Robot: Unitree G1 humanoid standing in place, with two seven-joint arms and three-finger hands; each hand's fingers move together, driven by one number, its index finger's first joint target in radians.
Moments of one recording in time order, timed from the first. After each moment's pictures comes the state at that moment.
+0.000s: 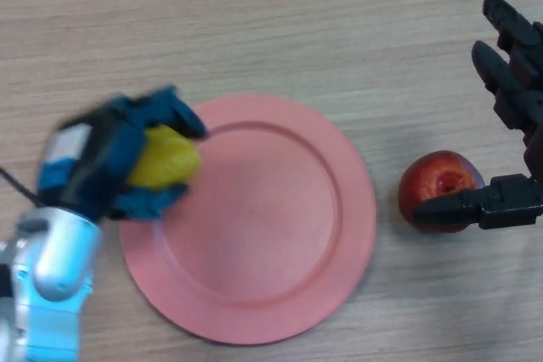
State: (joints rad) left arm -0.12 0.25 -0.07 -0.25 0.64 0.05 -0.24; right arm -0.09 -0.27 -0.12 -0.52 0.11 0.34 0.20
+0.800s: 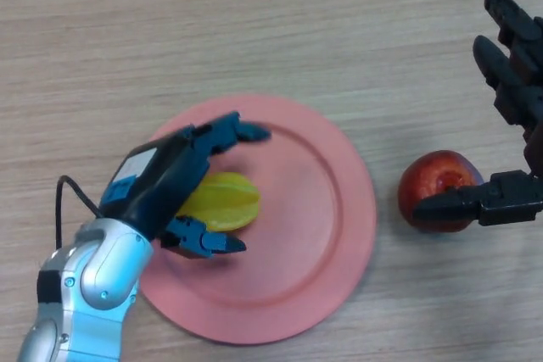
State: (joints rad) left arm -0.16 0.20 -0.11 -0.21 0.64 0.05 -0.24; right arm -0.10 -0.27 -0.12 -0.52 0.10 0.34 0.20
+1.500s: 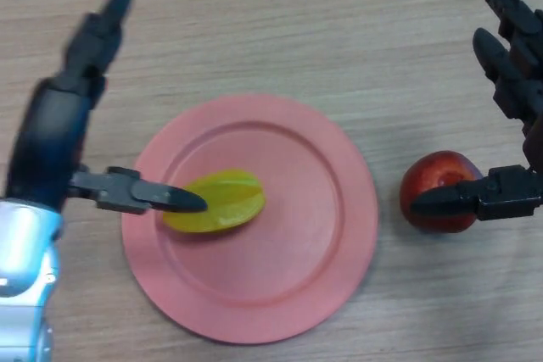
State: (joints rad) left arm -0.12 0.26 0.12 -0.34 -0.02 0.08 -0.11; right arm -0.11 -0.26 -0.11 -0.53 0.12 0.34 0.15
